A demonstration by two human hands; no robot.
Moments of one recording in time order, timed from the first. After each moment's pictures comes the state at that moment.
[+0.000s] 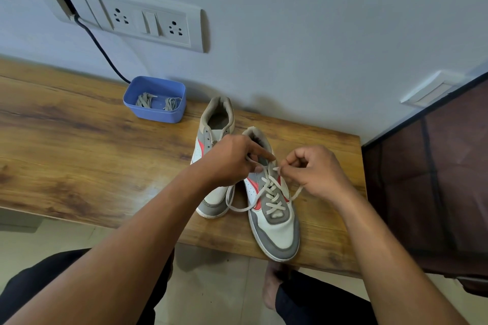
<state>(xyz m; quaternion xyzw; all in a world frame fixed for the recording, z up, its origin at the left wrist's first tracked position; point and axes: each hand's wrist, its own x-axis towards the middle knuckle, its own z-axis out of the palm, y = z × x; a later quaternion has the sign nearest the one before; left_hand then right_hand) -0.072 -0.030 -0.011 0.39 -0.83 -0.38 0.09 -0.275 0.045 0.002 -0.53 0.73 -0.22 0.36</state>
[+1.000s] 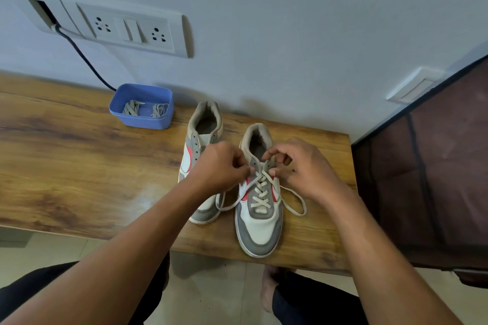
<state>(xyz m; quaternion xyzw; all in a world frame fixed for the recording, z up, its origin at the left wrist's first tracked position) -0.079 -0.017 -0.010 0.51 -0.76 -0.39 0.11 -0.283 0.039 -0.002 -0.67 0.68 -0.15 0.26</state>
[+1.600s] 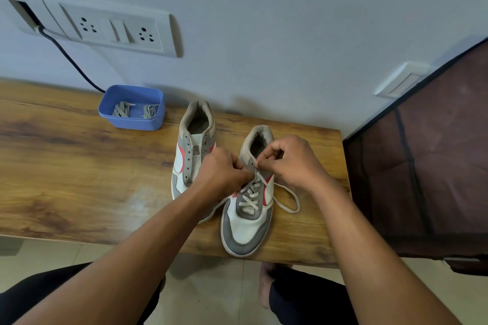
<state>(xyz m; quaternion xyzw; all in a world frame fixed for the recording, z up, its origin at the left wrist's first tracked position) -0.094 -0.004 -0.011 0.57 -0.61 -0.53 0.09 -0.277 0.027 -0.010 -0.56 0.72 -0.23 0.35</state>
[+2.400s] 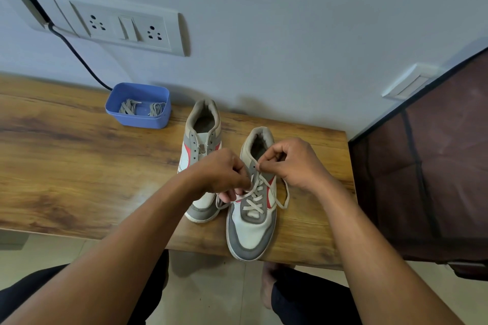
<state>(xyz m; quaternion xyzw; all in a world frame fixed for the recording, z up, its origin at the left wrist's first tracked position) -0.077 -0.018 -0.004 0.48 -0.67 -0.57 -0.02 -0.274 0.027 -0.011 -0.56 0.70 -0.23 0.38</state>
